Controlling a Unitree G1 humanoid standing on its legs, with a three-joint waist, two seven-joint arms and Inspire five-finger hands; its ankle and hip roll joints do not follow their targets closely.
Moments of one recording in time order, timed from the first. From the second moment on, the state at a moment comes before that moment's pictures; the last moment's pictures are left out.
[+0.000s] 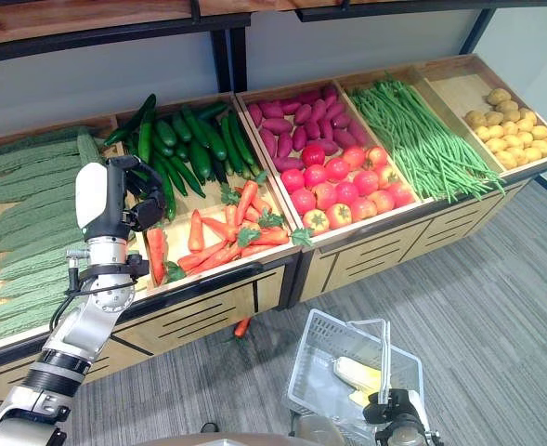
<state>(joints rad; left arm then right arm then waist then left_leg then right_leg) -0.22 0.48 -0.14 0.17 0.38 -0.10 0.59 0.00 -0.29 0.13 1.27 0.04 -0.12 -0.26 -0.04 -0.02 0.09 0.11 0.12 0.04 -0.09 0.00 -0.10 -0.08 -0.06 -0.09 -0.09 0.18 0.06</state>
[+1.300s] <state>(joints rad) -0.42 0.29 -0.23 0.56 0.06 0.02 0.57 -0.04 -0.29 0.16 1.27 0.04 -0.11 -0.26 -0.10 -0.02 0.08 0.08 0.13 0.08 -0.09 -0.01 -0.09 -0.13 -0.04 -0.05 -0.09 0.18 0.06</state>
